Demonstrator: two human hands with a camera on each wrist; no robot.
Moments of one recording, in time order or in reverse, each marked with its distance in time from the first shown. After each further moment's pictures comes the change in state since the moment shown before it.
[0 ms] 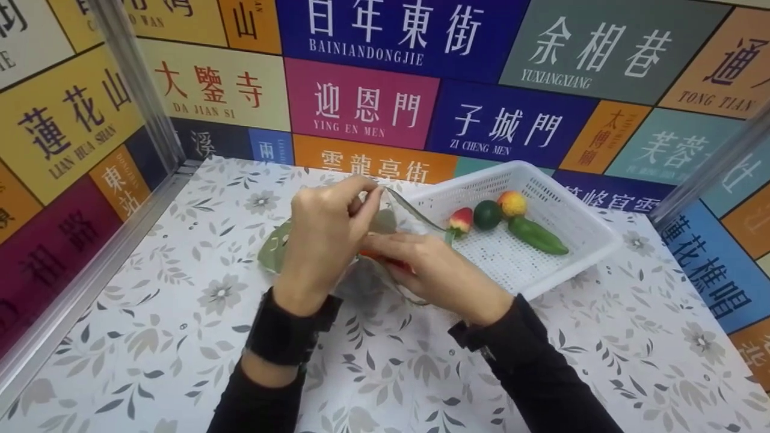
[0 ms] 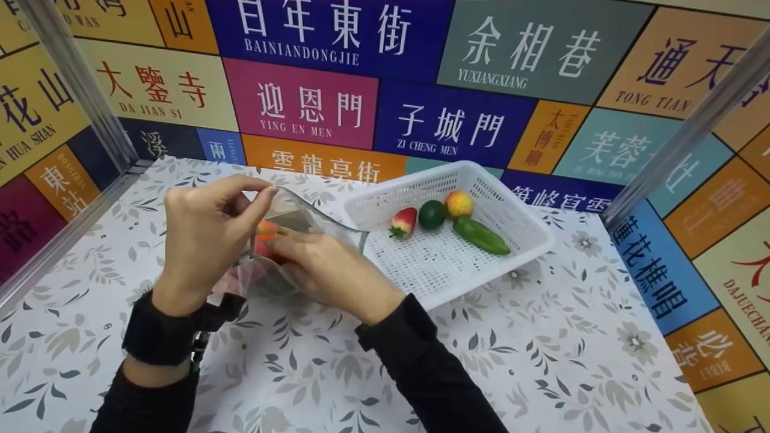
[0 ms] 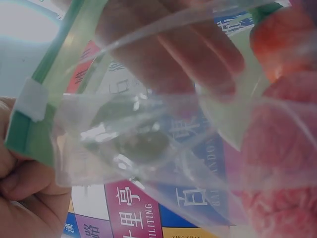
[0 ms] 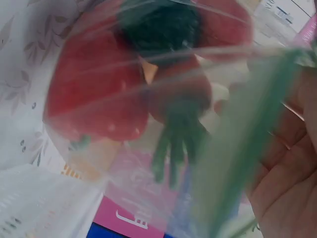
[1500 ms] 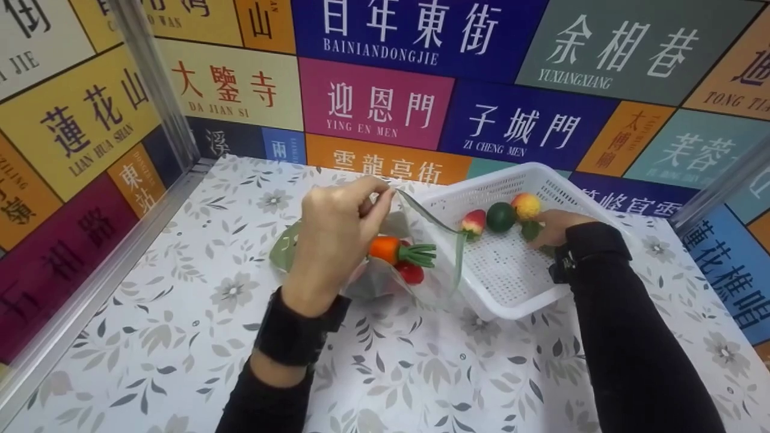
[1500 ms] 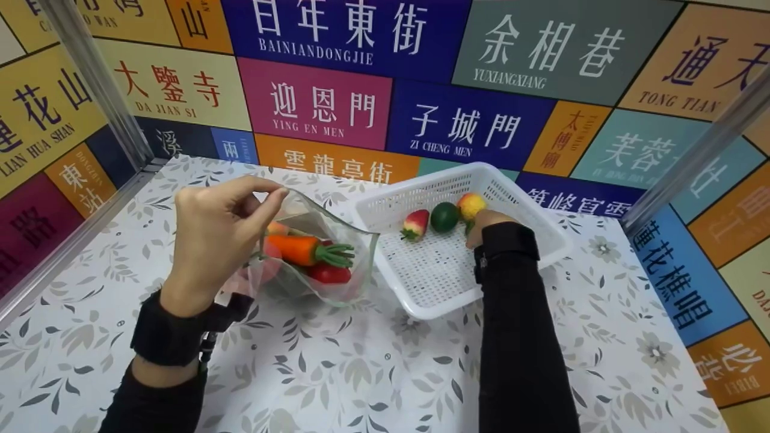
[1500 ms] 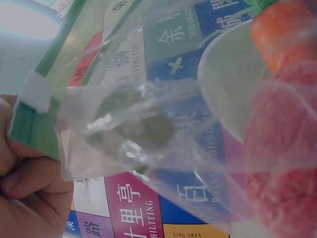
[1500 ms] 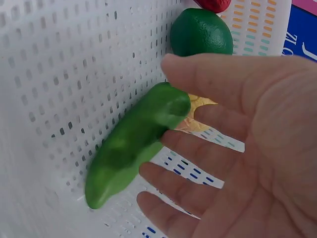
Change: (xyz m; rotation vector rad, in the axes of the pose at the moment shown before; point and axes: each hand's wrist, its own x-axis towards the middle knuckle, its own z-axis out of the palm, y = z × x) left_hand 0.003 -0.002 -0.003 -0.021 -0.049 -0.025; right_hand -0.090 0.204 -0.075 -0.029 -0.585 1.172
